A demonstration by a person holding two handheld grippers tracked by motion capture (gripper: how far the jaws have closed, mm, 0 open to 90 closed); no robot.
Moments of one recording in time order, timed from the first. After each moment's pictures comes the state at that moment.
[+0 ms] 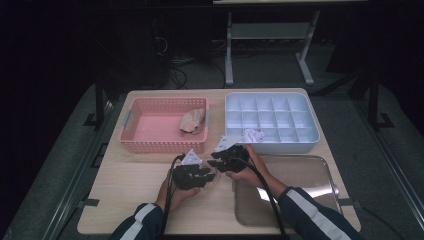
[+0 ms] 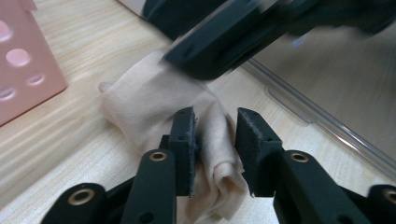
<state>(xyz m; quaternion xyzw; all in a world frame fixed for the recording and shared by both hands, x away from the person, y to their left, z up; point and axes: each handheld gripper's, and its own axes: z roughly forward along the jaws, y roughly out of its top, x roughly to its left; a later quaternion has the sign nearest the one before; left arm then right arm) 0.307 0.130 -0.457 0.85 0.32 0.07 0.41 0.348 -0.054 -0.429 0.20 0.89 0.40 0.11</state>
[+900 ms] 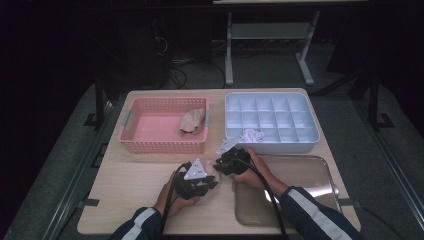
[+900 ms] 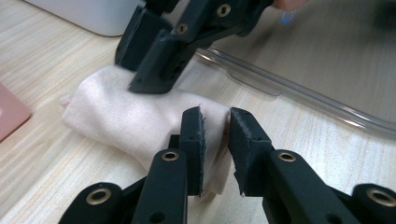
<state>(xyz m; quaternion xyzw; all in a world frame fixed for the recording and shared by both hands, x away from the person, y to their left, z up) 0.287 0.125 -0.460 0.88 0.22 0.10 0.41 0.355 -0.062 -0.450 0.22 0.91 0.34 0.09</state>
